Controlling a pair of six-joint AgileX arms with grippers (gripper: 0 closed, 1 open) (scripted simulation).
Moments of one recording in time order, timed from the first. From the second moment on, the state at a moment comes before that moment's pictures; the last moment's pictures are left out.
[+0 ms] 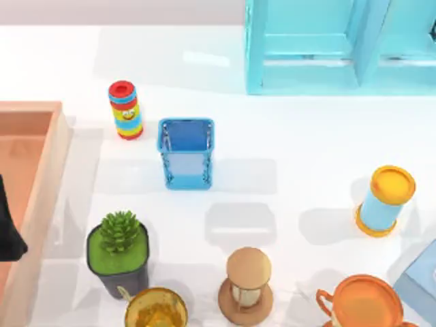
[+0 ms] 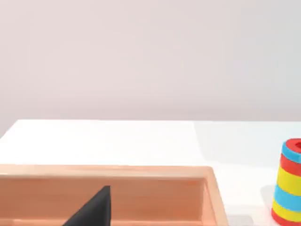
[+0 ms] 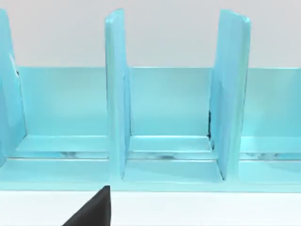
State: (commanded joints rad) left arm 0.00 0.00 0.00 0.00 0.00 0.00; right arm 0.00 0.00 0.00 0.00 0.00 0.00
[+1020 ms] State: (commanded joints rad) left arm 0.00 0.00 0.00 0.00 0.00 0.00; right arm -0.16 0.76 0.97 -0.57 0.01 -0.15
